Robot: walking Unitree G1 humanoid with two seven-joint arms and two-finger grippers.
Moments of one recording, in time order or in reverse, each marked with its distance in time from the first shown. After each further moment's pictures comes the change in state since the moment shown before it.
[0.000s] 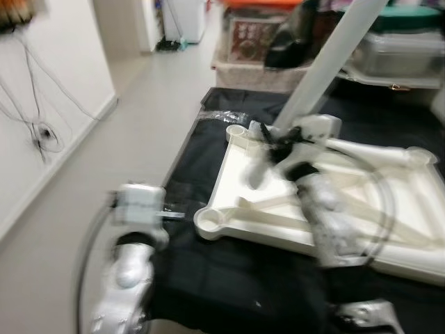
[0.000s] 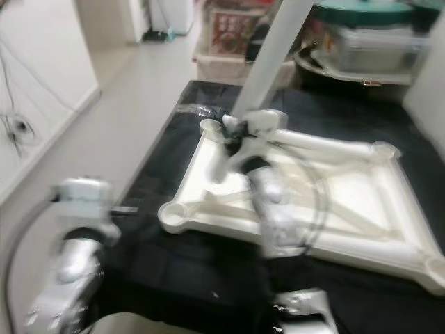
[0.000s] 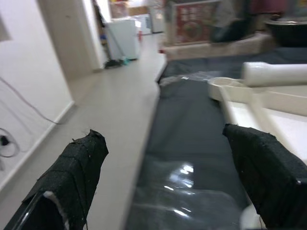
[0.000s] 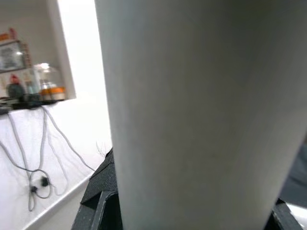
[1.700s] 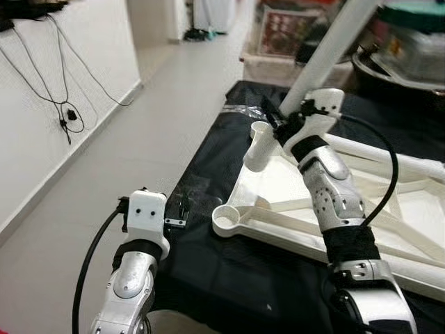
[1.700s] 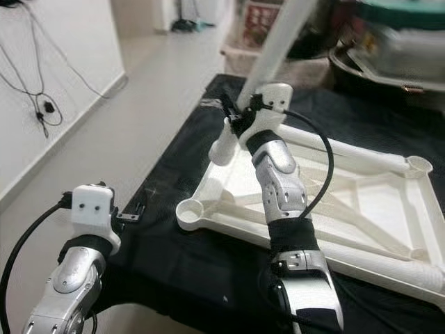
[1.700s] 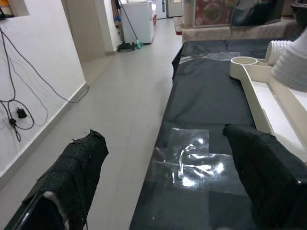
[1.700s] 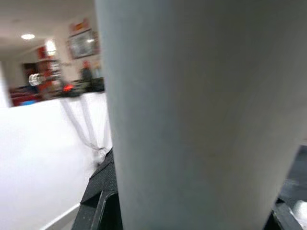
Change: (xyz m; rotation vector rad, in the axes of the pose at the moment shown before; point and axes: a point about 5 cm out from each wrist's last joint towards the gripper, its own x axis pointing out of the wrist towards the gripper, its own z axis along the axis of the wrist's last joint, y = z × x) left arm -0.015 -0.006 -0.007 -0.027 0.044 -0.024; right arm 0.044 0.001 0.008 0.049 0.051 0.218
